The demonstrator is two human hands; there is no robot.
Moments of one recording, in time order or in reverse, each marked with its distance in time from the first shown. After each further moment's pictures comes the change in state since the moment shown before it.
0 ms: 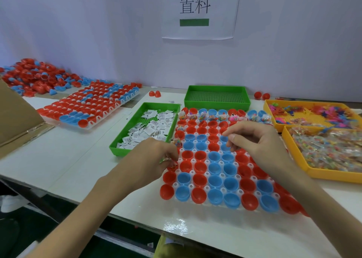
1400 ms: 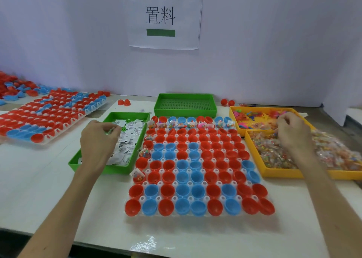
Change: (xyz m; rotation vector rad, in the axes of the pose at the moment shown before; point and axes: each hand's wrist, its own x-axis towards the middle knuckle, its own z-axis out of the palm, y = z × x) left_hand 0.068 -0.054 0.010 -0.211 0.647 -0.545; right_hand 0.016 0.073 -0.140 -0.605 0.588 0.375
